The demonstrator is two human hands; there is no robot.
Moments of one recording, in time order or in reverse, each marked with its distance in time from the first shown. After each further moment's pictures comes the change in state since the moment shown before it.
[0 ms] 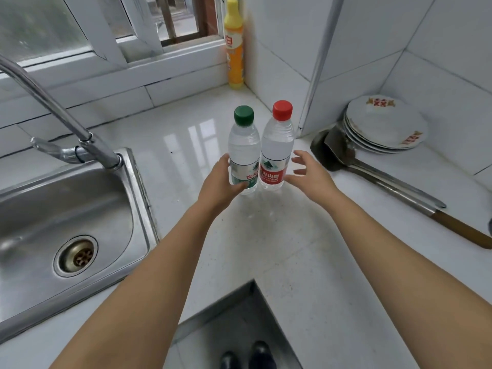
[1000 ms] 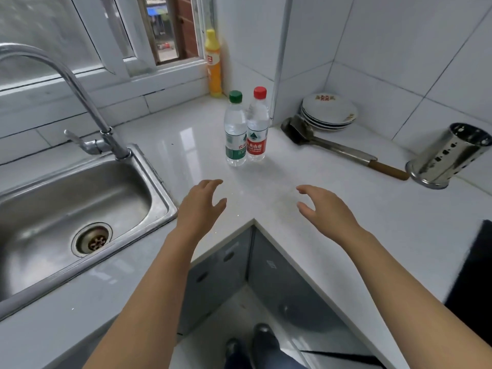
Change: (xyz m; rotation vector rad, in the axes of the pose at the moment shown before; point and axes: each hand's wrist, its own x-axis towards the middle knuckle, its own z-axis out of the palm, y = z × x) left_hand -0.197 -0.012 -0.069 0.295 0.001 0.233; right_hand -0.261 -0.010 0.009 -0.537 0.136 -0.088
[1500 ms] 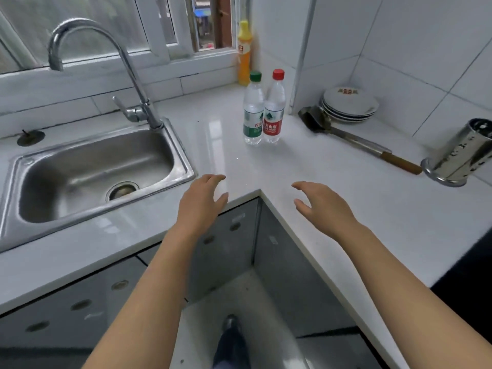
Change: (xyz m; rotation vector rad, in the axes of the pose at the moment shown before) left_hand -0.109 0.021 -0.001 0.038 0.099 -0.095; right_hand -0.066 0.010 0.009 -0.093 -0.024 -0.216
